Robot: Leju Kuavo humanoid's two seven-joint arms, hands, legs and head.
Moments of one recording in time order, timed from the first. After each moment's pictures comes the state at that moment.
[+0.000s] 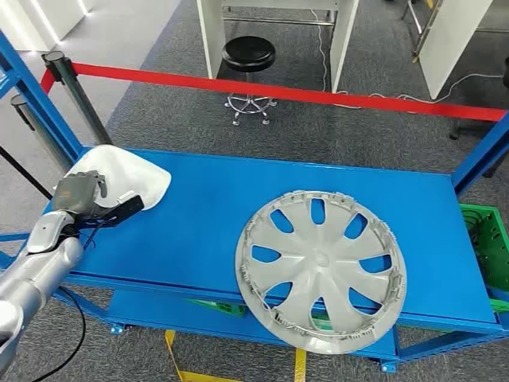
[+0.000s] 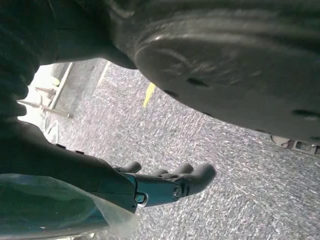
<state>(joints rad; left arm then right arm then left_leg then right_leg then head) -0.72 0.31 -0.54 -0.52 -0.83 0.59 -0.23 0.03 0.20 -1.07 -0.19 1.24 0.02 0.03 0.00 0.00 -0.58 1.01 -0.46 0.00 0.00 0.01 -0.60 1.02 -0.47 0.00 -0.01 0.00</state>
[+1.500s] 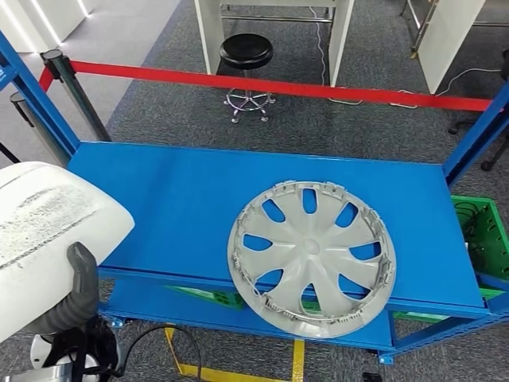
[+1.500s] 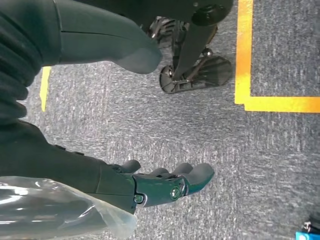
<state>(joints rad) 0.07 0.02 -0.45 -2.00 -0.33 0.70 -0.70 -0.07 0.17 -1.24 -0.24 1.03 -0.09 -0.26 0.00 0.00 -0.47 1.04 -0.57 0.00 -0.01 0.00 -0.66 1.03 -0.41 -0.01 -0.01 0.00</state>
